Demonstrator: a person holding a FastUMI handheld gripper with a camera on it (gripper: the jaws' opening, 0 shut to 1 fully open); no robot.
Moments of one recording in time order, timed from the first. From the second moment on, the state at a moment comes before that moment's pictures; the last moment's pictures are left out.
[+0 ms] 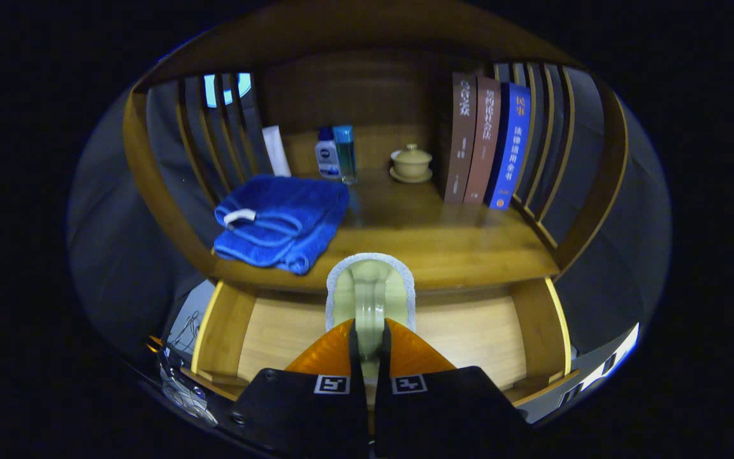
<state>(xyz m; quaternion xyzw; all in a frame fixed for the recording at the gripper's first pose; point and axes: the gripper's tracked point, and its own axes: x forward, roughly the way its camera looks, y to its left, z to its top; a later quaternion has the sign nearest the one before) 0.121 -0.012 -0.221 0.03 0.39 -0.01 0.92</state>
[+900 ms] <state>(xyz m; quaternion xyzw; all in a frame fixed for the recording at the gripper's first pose) 0.279 -0.028 -0.256 0.06 0.42 -0.02 0.90</state>
